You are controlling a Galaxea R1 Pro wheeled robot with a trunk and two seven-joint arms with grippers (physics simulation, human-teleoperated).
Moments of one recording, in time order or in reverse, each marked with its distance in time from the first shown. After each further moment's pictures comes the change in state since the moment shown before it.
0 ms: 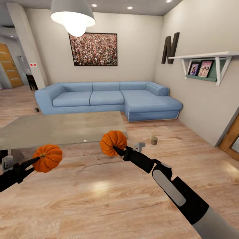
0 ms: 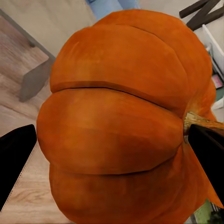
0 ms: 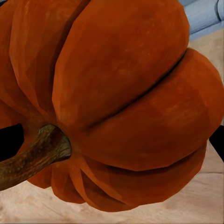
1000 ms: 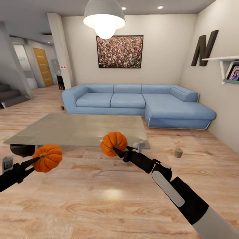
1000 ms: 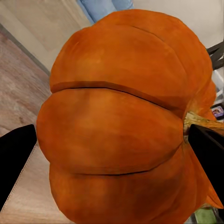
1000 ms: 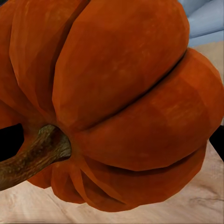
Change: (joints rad) left arm 0.000 0.000 0.000 0.000 0.001 0.000 0.000; right arm 0.000 0.001 0.000 0.005 0.103 0.001 -0.003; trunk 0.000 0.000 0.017
